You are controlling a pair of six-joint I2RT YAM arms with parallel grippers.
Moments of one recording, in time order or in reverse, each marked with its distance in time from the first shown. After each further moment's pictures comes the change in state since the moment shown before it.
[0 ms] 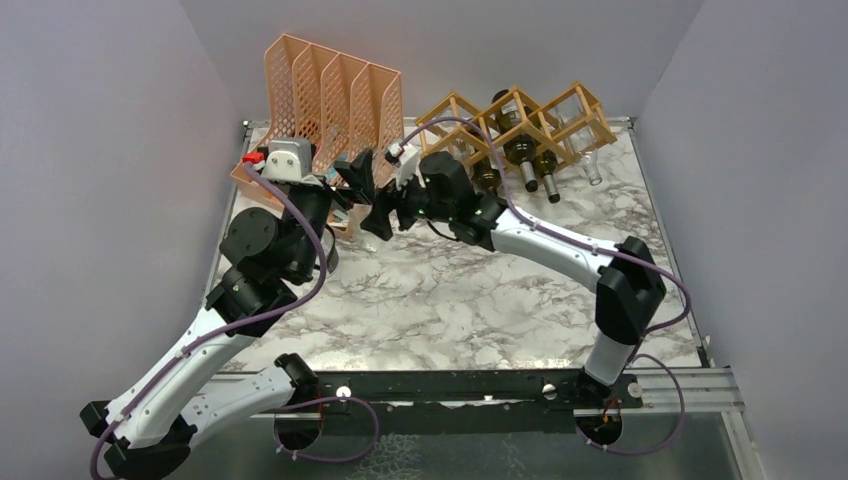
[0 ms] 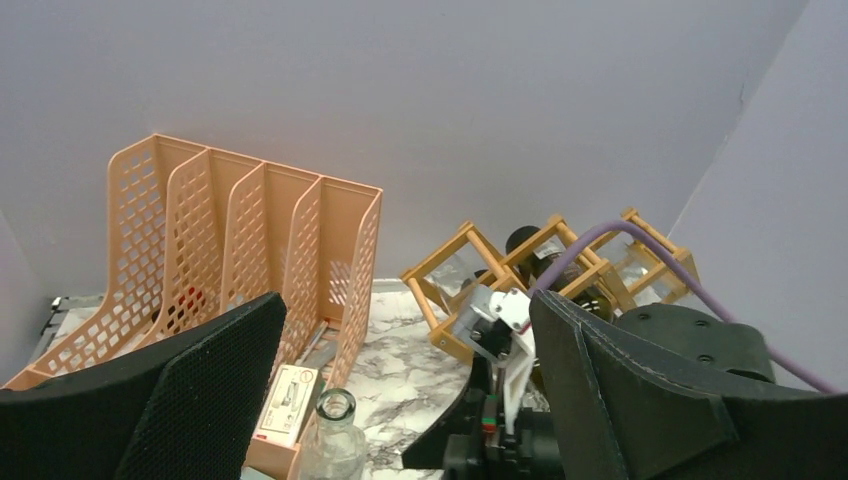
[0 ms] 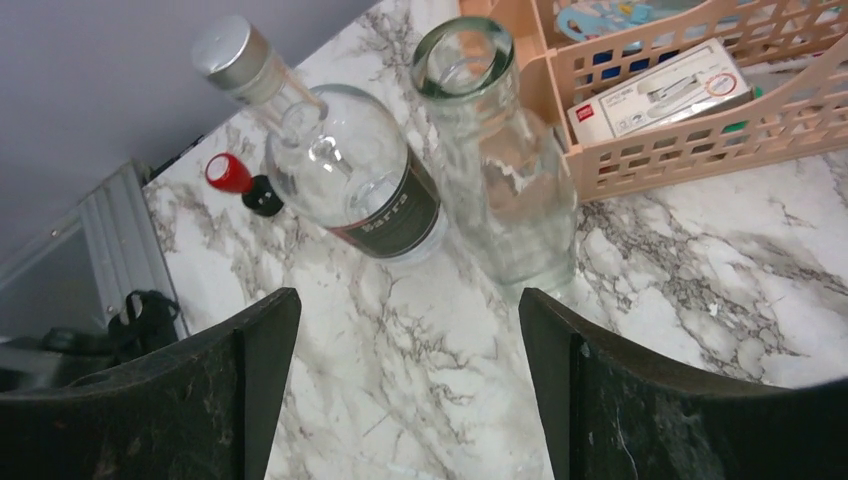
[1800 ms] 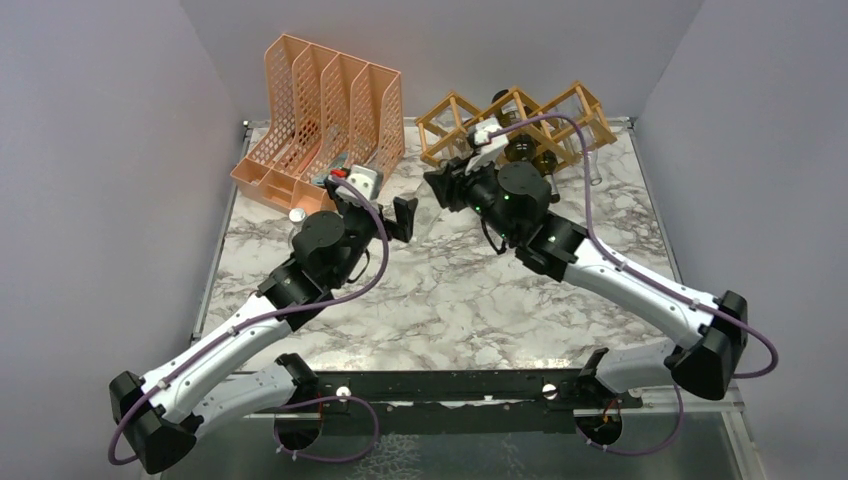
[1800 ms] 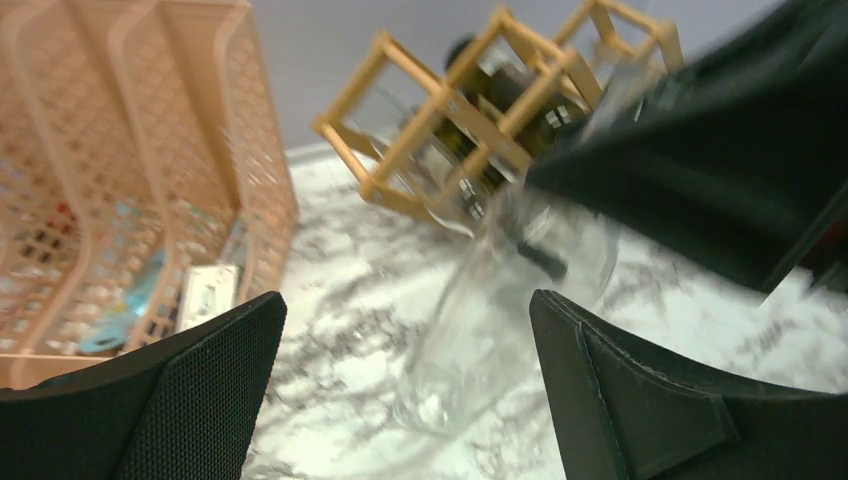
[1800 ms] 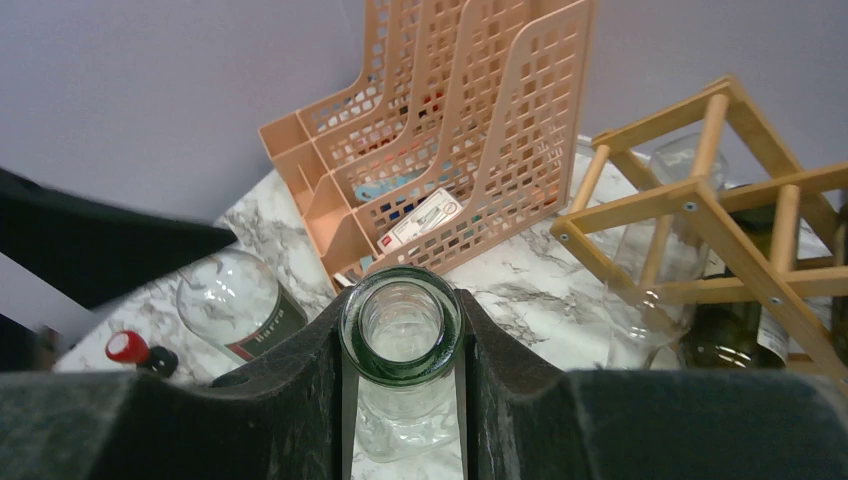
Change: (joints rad) left arm 0.000 0.071 -0.229 0.052 0.160 -0.037; right arm 0.022 -0.370 -0.214 0.127 0.460 -0.063
